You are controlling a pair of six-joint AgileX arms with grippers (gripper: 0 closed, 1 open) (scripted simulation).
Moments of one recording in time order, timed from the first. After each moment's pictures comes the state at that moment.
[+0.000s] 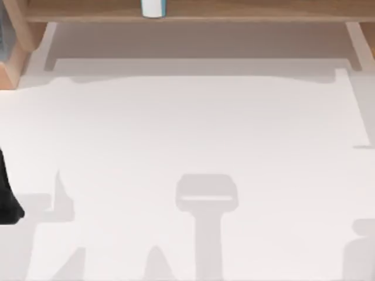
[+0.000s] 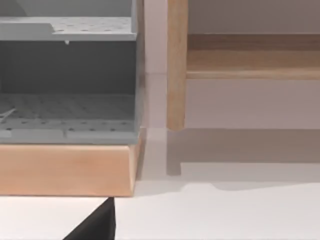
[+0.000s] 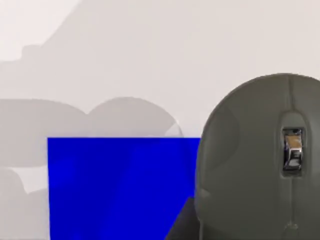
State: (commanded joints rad) left arm 0.00 0.00 0.00 0.00 0.00 0.00; right arm -0.47 1.32 0.70 -0.69 -0.10 -0.46
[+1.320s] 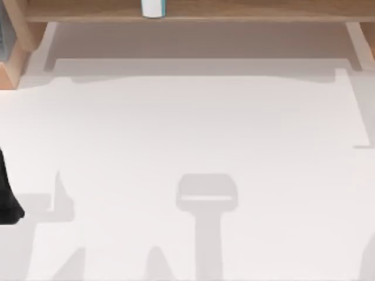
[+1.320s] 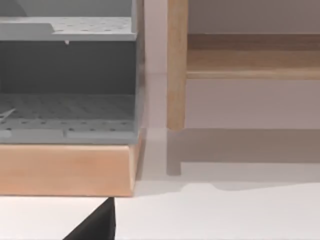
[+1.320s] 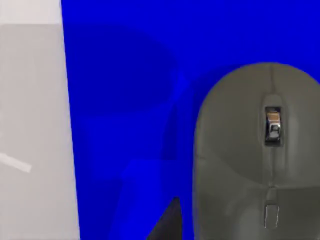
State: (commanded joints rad) left arm 0.00 0.00 0.00 0.00 0.00 0.00; right arm -0.46 1.34 0.60 -0.74 -0.05 -0.44
